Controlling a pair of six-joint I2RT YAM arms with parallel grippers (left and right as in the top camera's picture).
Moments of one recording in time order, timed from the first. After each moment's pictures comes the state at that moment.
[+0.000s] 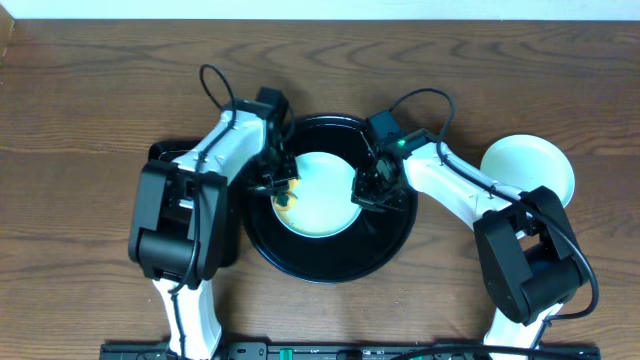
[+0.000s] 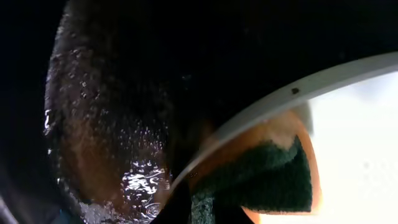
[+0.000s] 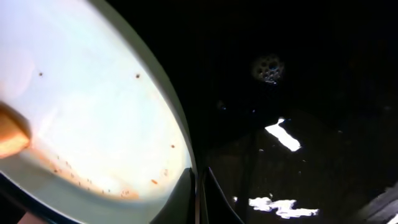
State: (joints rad) left arm -0.27 2.06 1.39 -1.01 0.12 -0.46; right arm 0.51 1.93 1.25 -0.78 -0.29 0.72
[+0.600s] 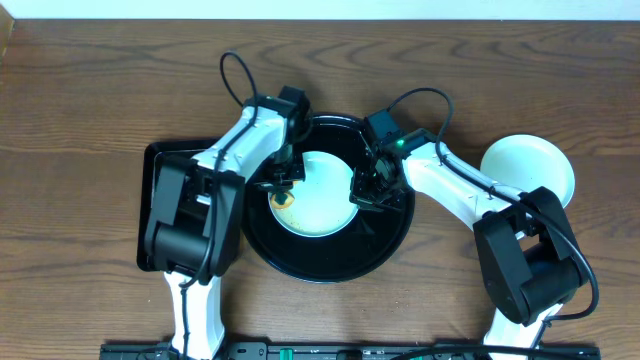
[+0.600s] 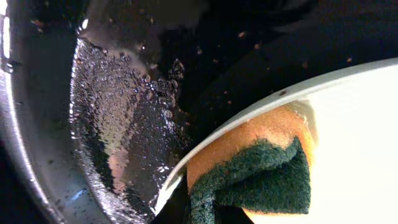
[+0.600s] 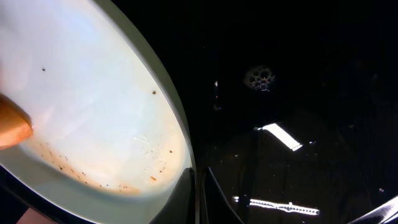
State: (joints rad) left arm -0.34 2.10 1.48 -1.10 -0.06 -0.49; right arm 0.51 1.93 1.25 -0.78 -0.30 0.72
